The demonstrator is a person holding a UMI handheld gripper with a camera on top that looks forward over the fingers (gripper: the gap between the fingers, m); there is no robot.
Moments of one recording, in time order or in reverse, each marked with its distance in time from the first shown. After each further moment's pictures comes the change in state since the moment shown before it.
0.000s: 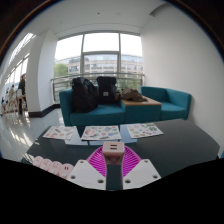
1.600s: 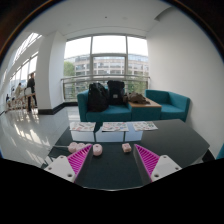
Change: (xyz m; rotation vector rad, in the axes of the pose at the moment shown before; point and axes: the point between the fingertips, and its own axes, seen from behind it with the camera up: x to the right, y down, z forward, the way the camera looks) arm -0.052 -0.012 -0.230 -0.014 -0.068 -0.027
